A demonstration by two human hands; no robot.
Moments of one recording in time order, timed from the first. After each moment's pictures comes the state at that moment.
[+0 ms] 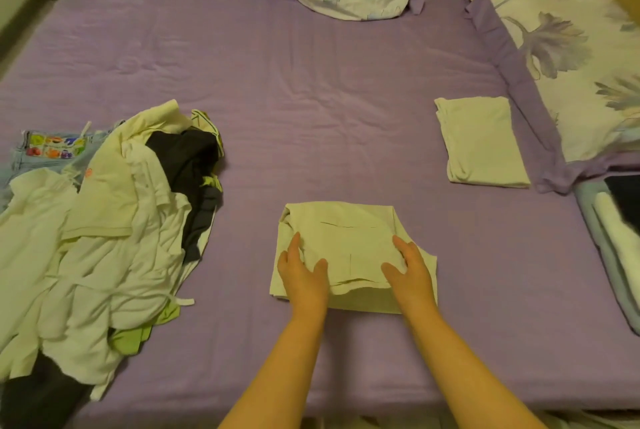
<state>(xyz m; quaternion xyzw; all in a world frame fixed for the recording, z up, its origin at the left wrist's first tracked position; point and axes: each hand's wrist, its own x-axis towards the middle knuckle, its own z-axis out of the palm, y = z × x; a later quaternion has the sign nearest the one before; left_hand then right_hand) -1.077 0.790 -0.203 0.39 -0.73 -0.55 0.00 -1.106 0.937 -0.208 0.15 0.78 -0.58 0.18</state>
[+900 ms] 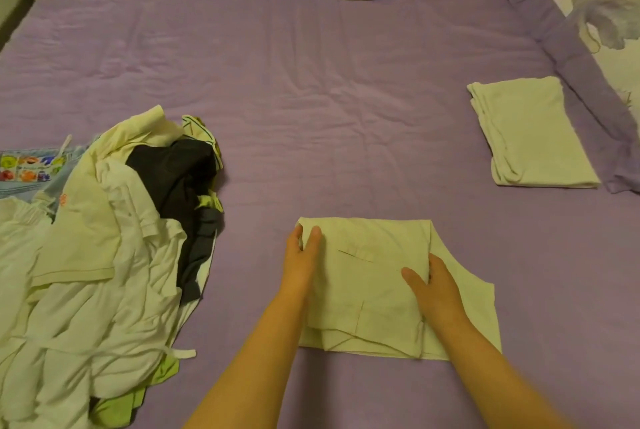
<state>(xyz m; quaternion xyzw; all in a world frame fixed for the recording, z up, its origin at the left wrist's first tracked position) -1.162 0.713 -0.275 0.39 -0.63 -0.66 -0.09 -1.159 0.915 -0.287 0.20 0.81 -0.51 0.19</state>
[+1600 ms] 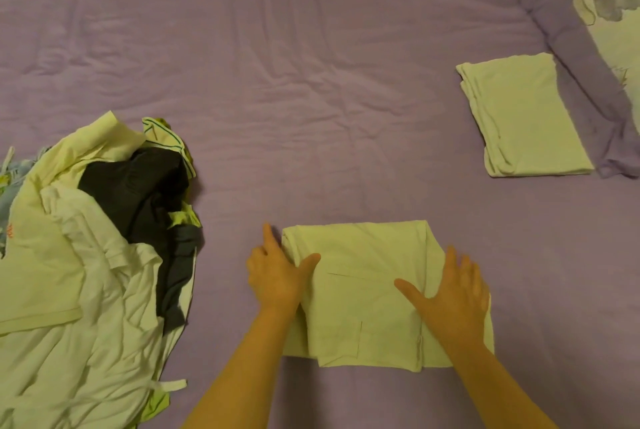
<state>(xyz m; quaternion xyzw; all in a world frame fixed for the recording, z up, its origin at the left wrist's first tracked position) -1.182 0.688 -0.309 0.32 -0.89 -0.30 -0.13 -1.161 0.931 -0.297 0.20 0.94 -0.20 0.19</state>
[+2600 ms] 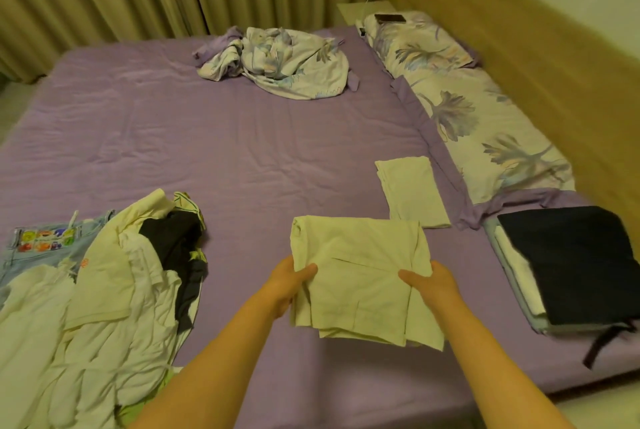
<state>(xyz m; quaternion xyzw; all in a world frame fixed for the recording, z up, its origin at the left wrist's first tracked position) -1.142 0.762 -0.085 0.23 -0.64 -0.69 -0.25 -1.143 1.027 -0.065 0.29 0.77 -0.54 0.17</state>
